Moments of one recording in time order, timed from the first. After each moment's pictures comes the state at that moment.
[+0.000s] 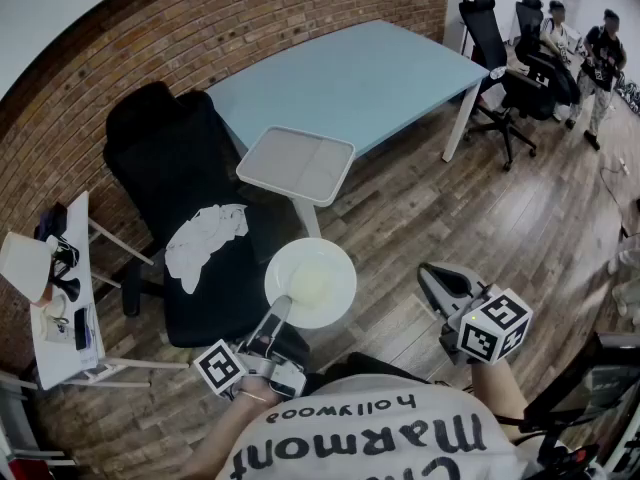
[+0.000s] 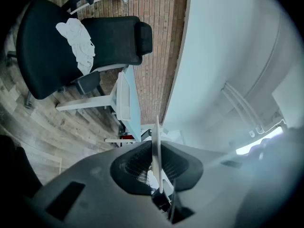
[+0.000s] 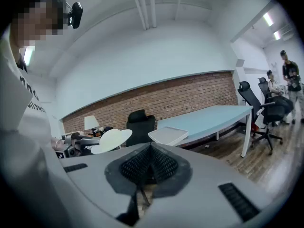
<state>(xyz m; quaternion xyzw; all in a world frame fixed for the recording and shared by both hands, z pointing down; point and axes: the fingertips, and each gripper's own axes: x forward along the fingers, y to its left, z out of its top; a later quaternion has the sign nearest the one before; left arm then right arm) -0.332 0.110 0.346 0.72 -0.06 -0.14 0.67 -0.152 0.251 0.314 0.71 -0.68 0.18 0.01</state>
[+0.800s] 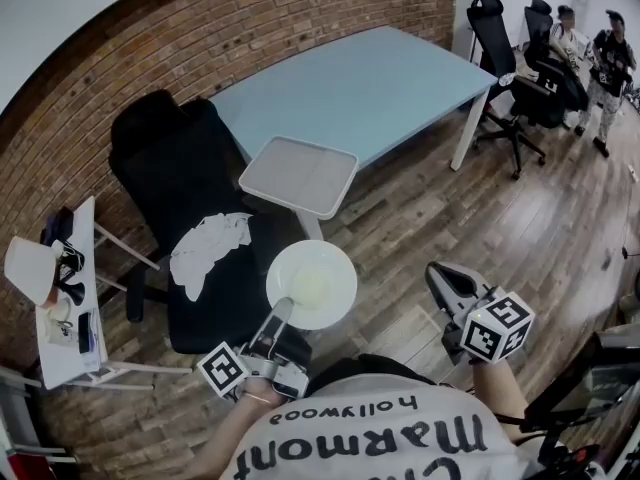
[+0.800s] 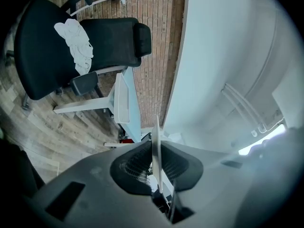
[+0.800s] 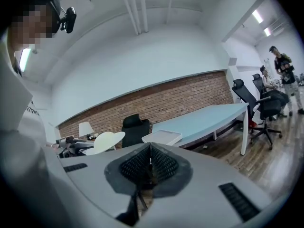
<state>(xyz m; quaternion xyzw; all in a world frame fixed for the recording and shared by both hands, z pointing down) -0.309 0.102 0.346 0.73 -0.08 -0.15 0.67 -0.108 0.247 0.324 0.72 -0.66 0.18 -0.02</state>
